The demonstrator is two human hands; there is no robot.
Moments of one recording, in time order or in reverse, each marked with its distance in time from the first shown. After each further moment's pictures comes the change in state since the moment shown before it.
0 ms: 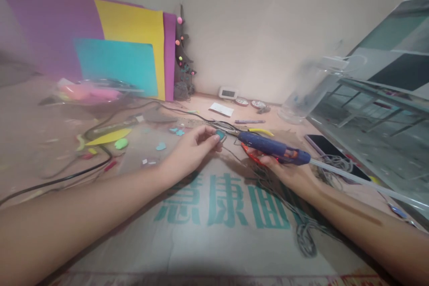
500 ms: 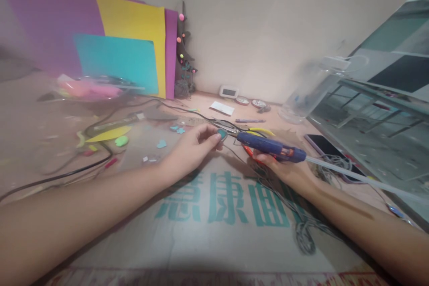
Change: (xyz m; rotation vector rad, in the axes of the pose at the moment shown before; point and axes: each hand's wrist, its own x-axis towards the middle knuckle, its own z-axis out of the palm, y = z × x) left_hand -0.001 -0.003 -0.003 0.084 -0.027 0.051; right_hand 0.003 0.010 0.001 -0.061 0.006 0.016
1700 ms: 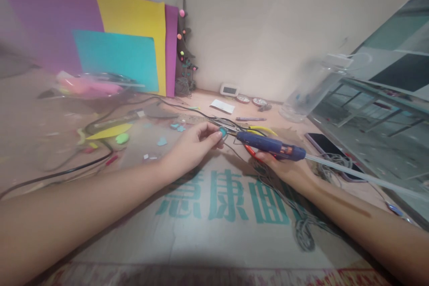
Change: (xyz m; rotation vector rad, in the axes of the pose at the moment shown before) left_hand 0.000 0.006 0.002 -0.059 0.009 -0.046; right_hand 0.000 -0.002 0.003 -0.049 0.023 0.043
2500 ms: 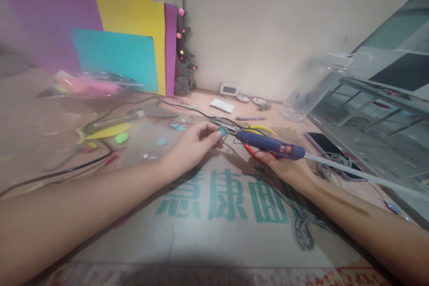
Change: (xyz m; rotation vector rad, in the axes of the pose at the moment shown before) left_hand -0.001 0.002 0.000 0.027 -0.002 0.003; right_hand -0.001 -0.004 0.001 0.027 0.005 0.045
